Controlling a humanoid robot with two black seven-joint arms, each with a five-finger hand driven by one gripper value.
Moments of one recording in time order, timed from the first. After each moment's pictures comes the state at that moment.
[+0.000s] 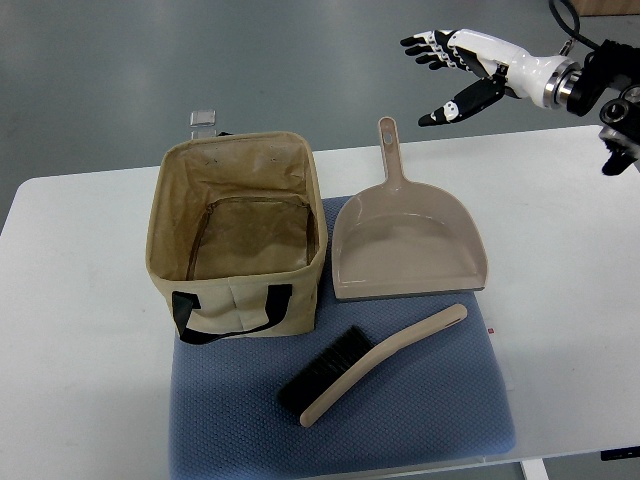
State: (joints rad) left arm 0.00 0.00 -0.14 -0.24 -0.06 0.04 0.14; right arm 1.23 -0.64 0.23 1.00 -1.01 0.24 0.23
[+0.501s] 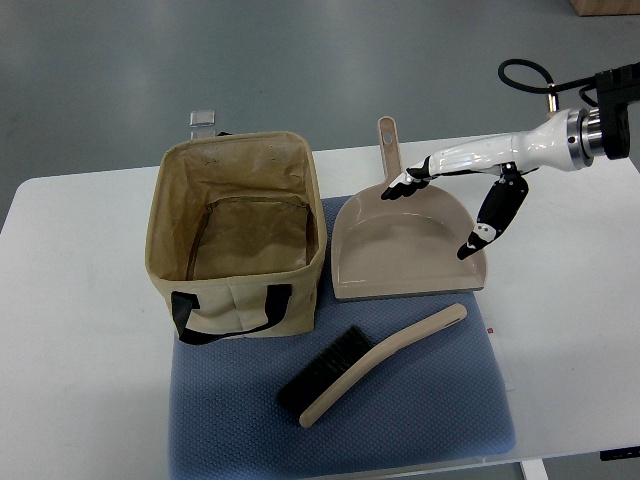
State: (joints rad) left arm -0.01 0.00 -0.14 -0.23 -0.06 0.04 0.14; right arm 1.49 -0.89 -0.15 1.56 -0.99 0.43 0.23
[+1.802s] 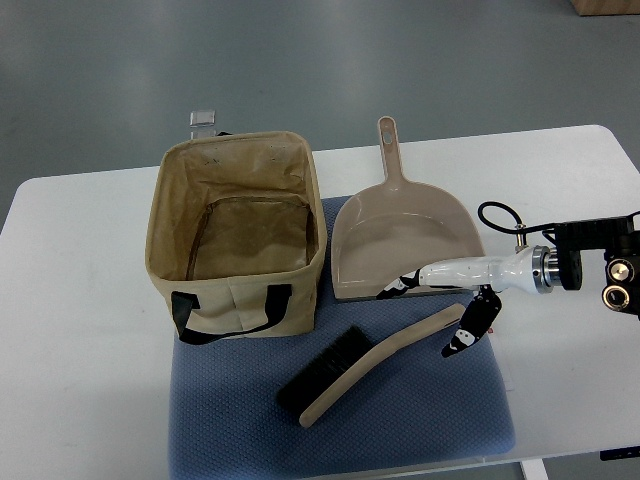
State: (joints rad) left arm -0.01 0.00 -0.14 -0.22 -0.06 0.05 0.14; right arm 1.06 -0.76 -0.15 1.45 -1.19 0.13 0.36
